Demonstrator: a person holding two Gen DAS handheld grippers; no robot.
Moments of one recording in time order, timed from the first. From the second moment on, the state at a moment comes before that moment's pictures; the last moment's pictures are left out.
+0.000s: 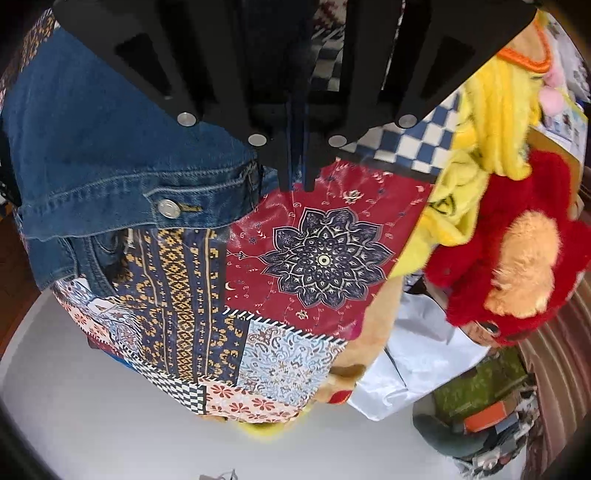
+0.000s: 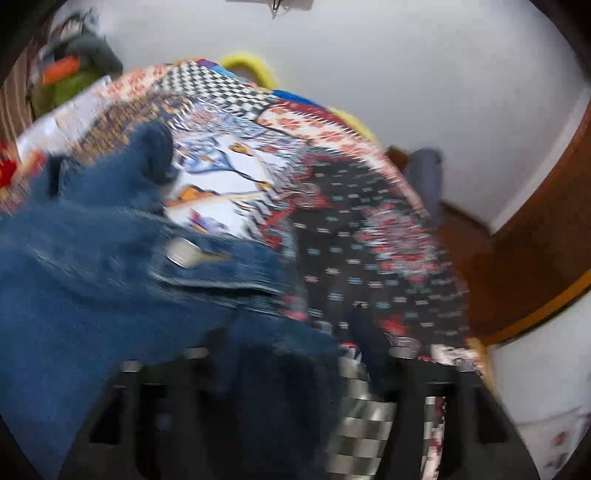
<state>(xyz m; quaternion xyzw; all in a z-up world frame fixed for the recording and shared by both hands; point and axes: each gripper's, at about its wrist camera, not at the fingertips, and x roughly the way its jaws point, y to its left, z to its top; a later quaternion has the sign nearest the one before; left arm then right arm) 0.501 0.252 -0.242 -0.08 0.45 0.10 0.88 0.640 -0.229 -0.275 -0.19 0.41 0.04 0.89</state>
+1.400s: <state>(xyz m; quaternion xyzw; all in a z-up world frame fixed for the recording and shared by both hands) 0.426 0.137 -0.258 -0.02 0.47 0.00 0.88 0.509 -0.057 -0.276 -0.14 0.45 0.28 0.84</state>
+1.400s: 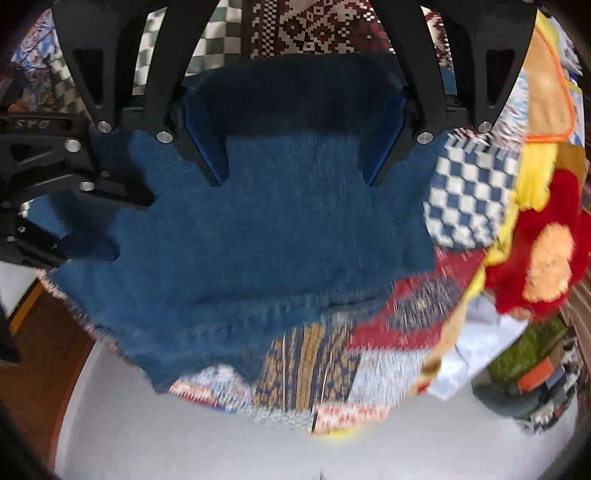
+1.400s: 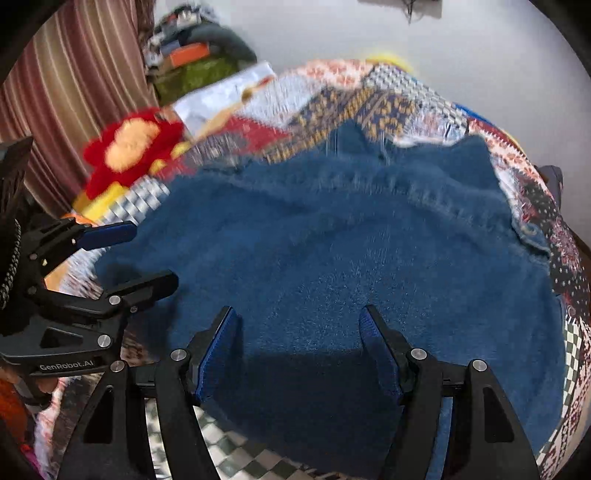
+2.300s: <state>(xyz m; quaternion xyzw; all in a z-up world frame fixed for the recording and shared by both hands) 0.373 0.191 -0.273 -0.06 0.47 0.10 0.88 0.504 -0.218 -0.278 -0.10 0.46 0.18 0.86</state>
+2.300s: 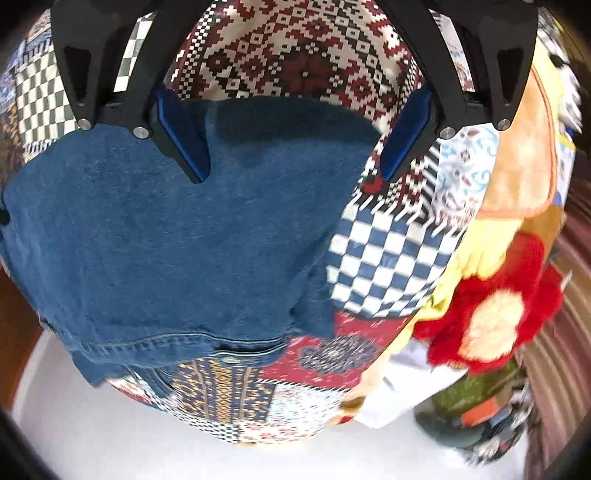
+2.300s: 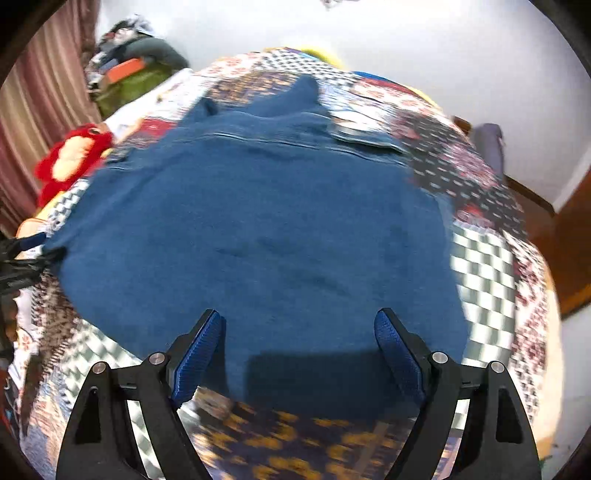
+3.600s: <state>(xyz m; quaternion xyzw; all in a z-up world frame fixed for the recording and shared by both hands) 0.325 0.202 -0.276 -0.37 0.42 0.02 0.83 0.484 -0.123 -0.261 -0.10 0.43 0.26 0.86</state>
